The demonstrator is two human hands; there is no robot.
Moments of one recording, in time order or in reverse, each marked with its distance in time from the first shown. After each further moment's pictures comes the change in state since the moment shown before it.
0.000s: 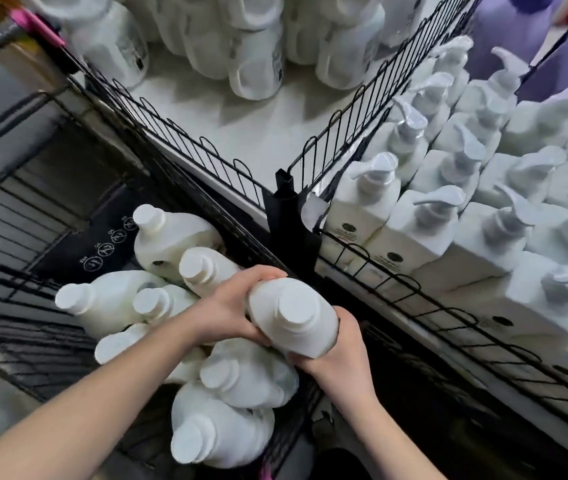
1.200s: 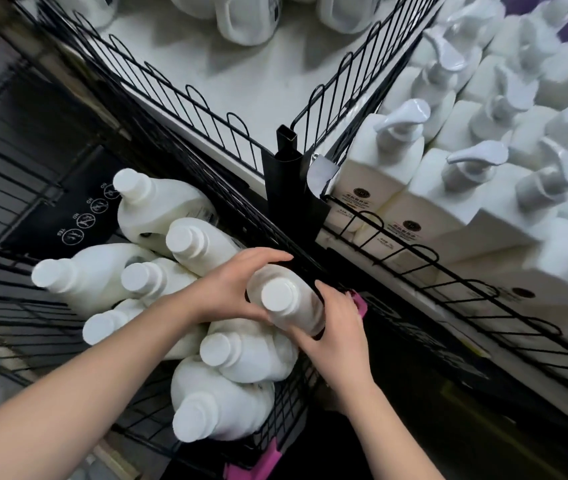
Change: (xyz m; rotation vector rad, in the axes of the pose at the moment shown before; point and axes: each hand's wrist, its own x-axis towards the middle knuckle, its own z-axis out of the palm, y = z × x) left_hand 0.012 -0.052 0.007 0.198 -0.135 0.122; right_hand 0.005 0.039 0.031 -0.396 0.019 -0.215
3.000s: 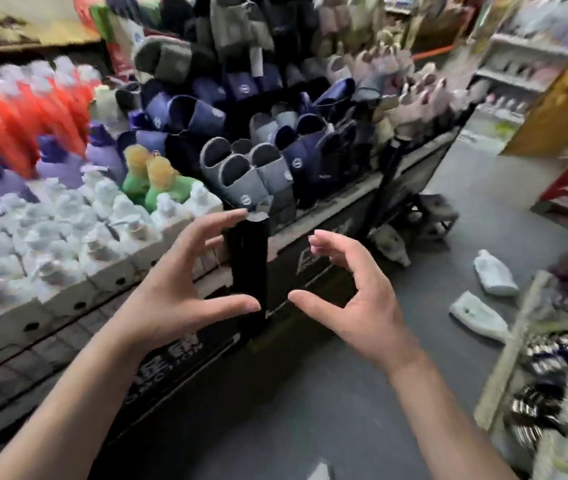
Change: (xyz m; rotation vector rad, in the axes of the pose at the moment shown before) left_hand -0.088 0.534 0.246 -0.120 -0.594 1.056; right_hand -0.539 0.016 -0.285 0.168 1.253 0.319
